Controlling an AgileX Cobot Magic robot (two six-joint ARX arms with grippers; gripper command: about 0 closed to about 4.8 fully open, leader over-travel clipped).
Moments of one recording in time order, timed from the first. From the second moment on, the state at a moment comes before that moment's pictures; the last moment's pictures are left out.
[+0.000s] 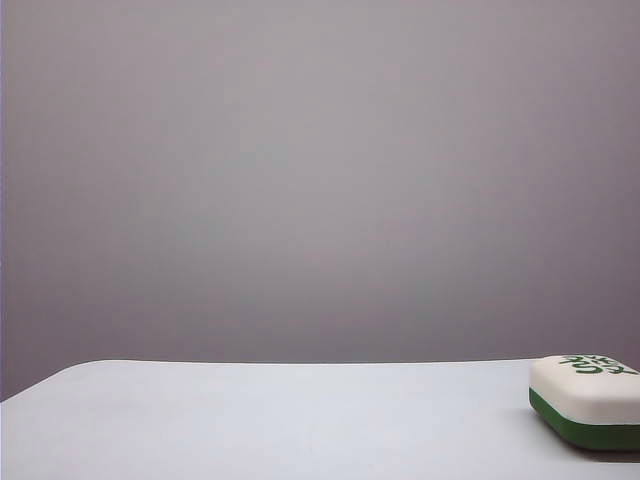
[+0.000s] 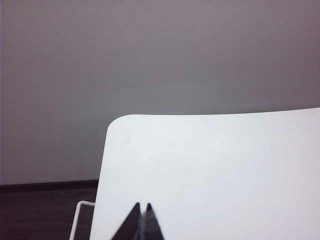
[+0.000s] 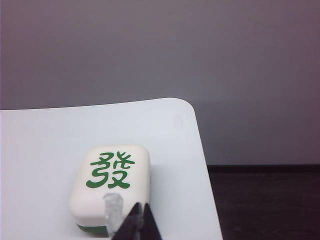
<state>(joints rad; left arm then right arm) -0.13 0.00 0.00 -0.15 -0.03 0.05 0.25 0.05 0.01 -0.16 0.29 0.08</state>
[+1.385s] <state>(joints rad) -0.12 0.69 0.84 -0.41 0.14 0.23 0.13 0.54 0.35 -0.01 0.24 0.21</state>
